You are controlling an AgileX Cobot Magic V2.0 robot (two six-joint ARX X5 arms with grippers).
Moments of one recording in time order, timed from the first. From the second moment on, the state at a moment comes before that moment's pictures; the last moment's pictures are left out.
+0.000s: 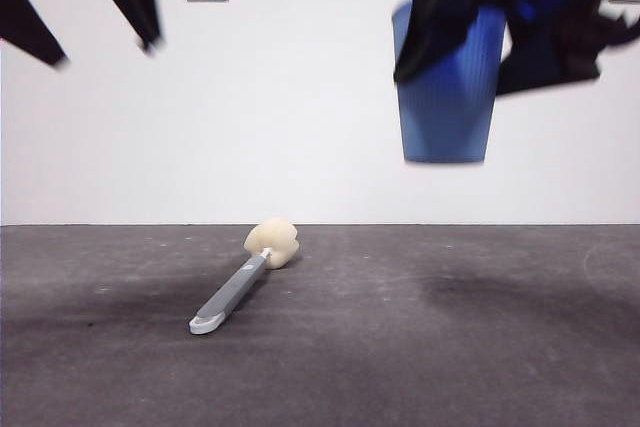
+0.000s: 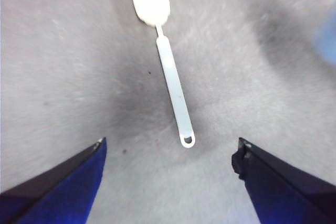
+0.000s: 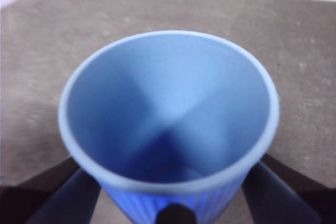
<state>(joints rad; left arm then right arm) -0.77 0.94 0.92 -0.75 -0.28 -0.41 0.71 1.13 0.60 0.14 0.26 0.15</state>
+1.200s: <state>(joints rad) -0.77 0.76 0.92 -0.90 -0.26 -0.40 0.49 1.71 0.60 0.71 0.05 0.01</state>
